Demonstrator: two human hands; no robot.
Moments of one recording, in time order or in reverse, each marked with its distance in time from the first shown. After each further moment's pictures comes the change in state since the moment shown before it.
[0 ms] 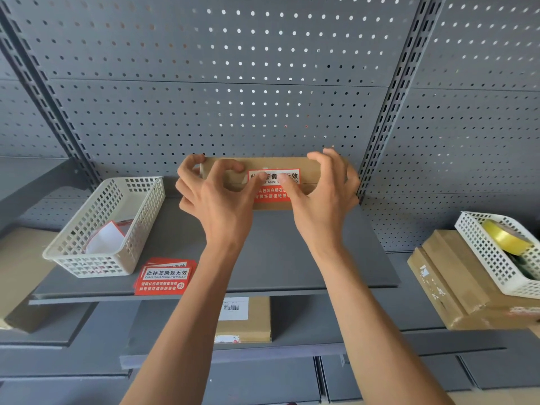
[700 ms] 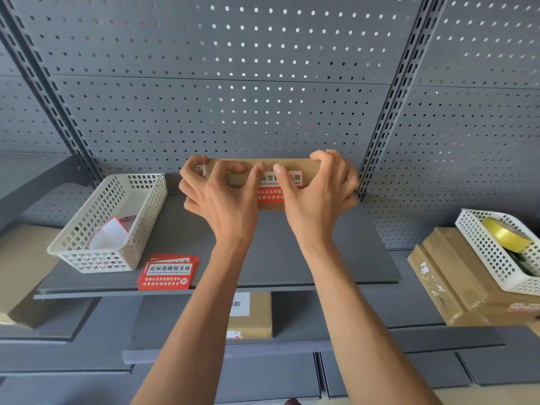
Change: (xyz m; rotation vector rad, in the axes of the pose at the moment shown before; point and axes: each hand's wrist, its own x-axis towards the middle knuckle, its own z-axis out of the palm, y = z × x) left_hand -0.004 0.000 0.006 -0.033 0.072 -0.055; right_hand -0.008 -0.015 0.011 -0.057 0.063 0.102
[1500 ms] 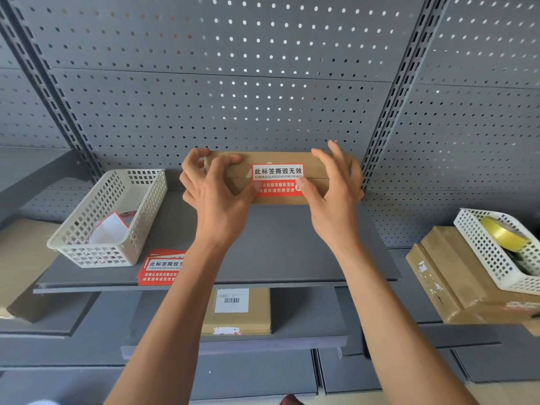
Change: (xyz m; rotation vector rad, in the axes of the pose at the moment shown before) left_hand 0.009 -0.018 -0.022 0.012 -0.215 0.153; right_hand 0.014 0.039 -0.023 0.099 -0.246 -0.196
